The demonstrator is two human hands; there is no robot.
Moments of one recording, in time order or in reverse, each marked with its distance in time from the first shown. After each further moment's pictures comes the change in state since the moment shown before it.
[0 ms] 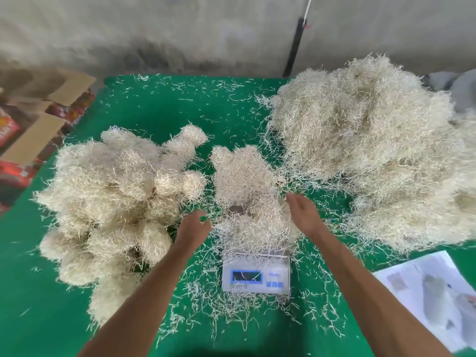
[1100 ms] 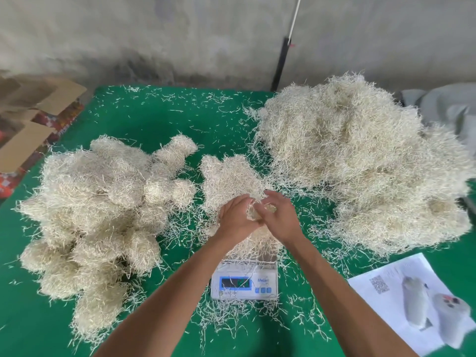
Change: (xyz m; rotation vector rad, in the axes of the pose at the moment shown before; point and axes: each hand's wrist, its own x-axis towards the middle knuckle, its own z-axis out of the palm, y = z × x) left_hand -0.003 0.116 0.062 0.064 -0.074 0.360; right_hand -0.024 -0.043 0.006 -0.118 0.123 -0.284
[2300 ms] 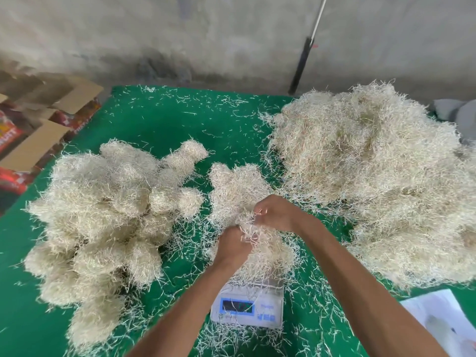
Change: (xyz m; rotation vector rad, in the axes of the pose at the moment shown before) left_hand -0.008 -0.019 0.007 -0.273 0.015 -0.298; right_hand 0.084 -0.040 -0.021 -0.295 -0.654 -0.065
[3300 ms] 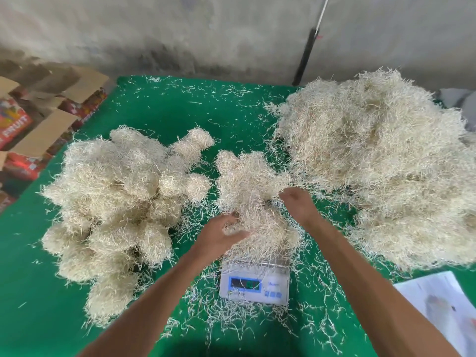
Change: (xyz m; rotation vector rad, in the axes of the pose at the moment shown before) left_hand -0.037 -0.047 -0.060 0.029 -0.069 0.133; right_hand -0.015 0.033 0.041 0.554 0.399 0.354
